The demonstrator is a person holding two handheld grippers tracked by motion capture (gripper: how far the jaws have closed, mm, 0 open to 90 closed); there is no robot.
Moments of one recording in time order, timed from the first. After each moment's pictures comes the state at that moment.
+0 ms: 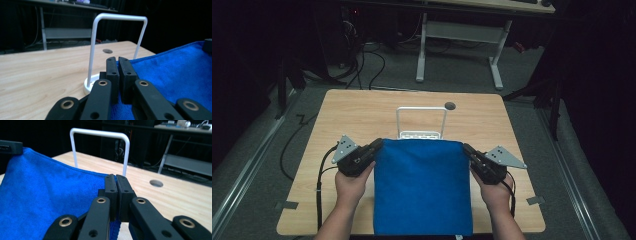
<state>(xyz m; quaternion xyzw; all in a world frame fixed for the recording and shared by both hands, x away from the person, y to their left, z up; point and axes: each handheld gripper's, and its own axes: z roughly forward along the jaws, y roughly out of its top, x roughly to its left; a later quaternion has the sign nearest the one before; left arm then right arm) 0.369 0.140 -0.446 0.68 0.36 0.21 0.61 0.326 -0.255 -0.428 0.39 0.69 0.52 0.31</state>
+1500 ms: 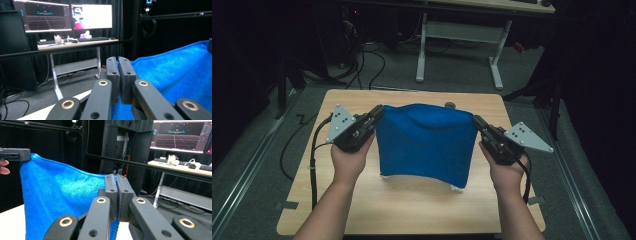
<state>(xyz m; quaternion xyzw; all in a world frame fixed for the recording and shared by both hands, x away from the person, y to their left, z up) 0.384 0.127 -0.345 0.65 0.29 0.30 0.63 0.333 -0.261 -0.342 0.34 0.64 0.58 0.36</state>
